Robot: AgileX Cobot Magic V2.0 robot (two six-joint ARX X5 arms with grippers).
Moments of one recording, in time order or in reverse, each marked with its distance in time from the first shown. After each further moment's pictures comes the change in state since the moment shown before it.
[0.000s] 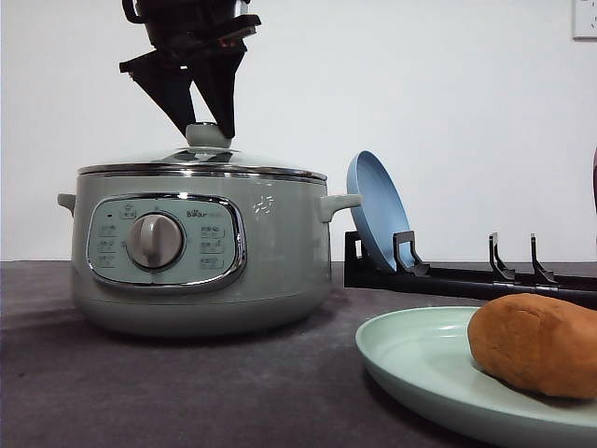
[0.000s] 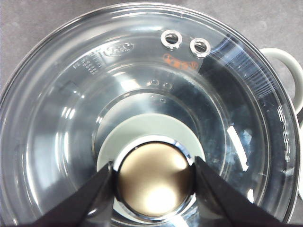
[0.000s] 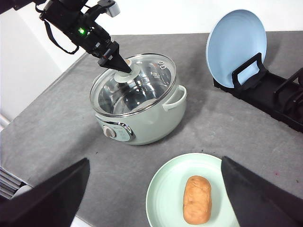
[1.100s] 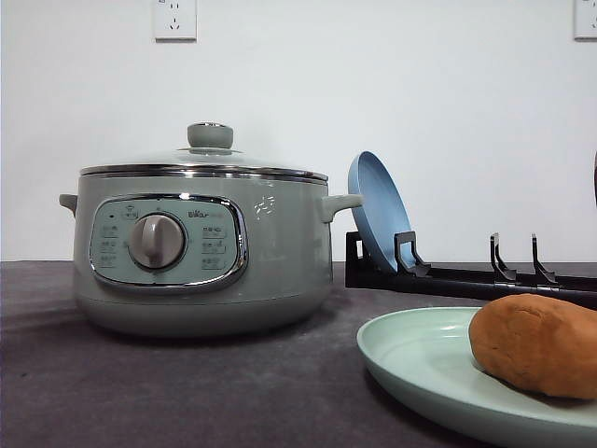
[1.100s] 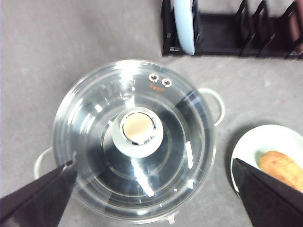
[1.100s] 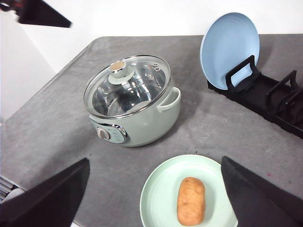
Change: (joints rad) left_arx -0.011 -0.278 0.205 -0.198 0.001 -0.132; right_arx 0.000 0.000 0.000 0.000 0.034 -0.015
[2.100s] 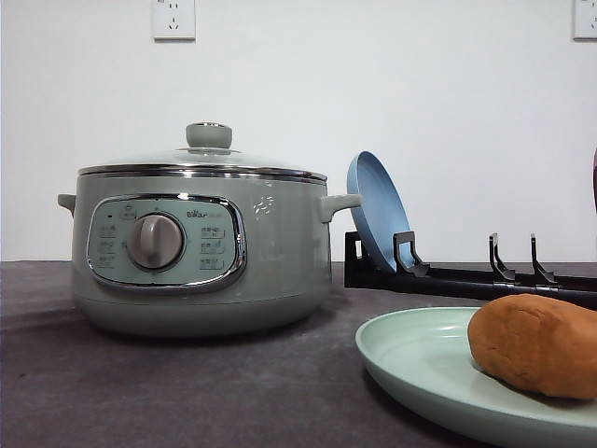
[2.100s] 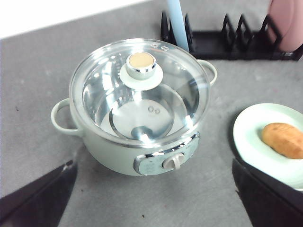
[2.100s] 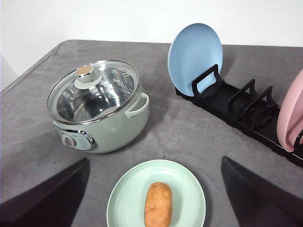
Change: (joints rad) left_arx 0.000 -0.965 -1.071 0.445 -0.023 0.013; right_arx 0.000 0.000 0.000 -0.005 0.120 -0.052
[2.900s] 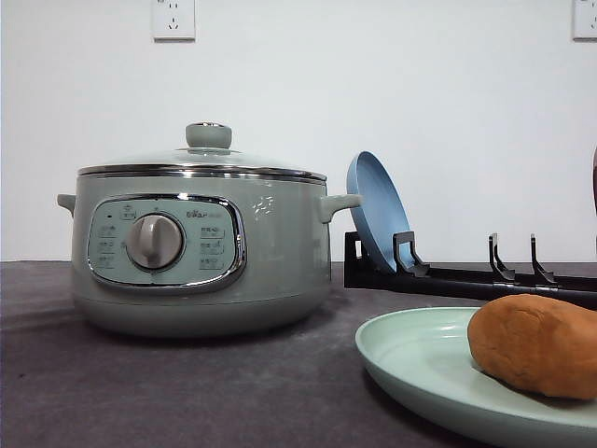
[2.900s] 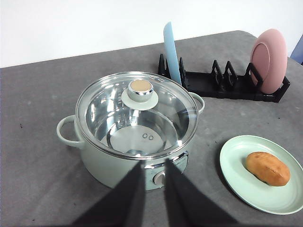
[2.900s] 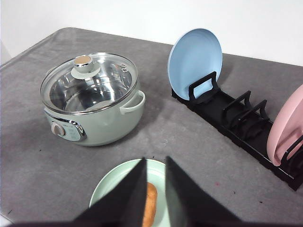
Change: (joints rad) left_arx 0.000 -0.126 -0.017 0.016 0.000 -0.068; right_arx 0.000 0.000 -0.008 0.005 -0.005 -0.122
